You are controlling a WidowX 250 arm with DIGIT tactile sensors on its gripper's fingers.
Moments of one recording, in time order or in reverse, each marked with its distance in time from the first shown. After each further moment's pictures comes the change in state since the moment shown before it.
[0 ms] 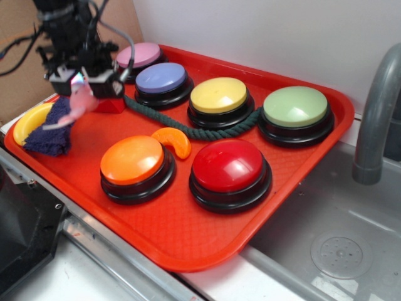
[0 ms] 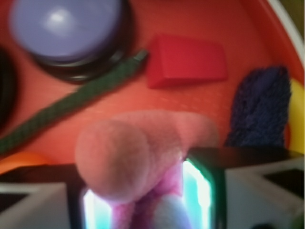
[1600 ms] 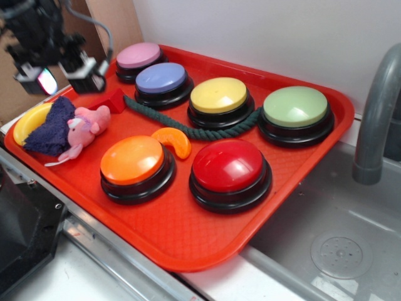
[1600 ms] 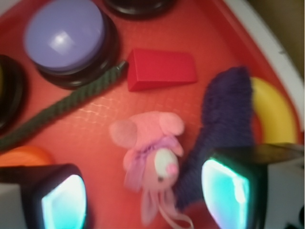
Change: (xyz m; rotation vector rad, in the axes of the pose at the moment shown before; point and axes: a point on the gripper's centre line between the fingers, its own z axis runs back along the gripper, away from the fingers) arm -0.011 0.038 -0.017 -0.022 -0.078 0.073
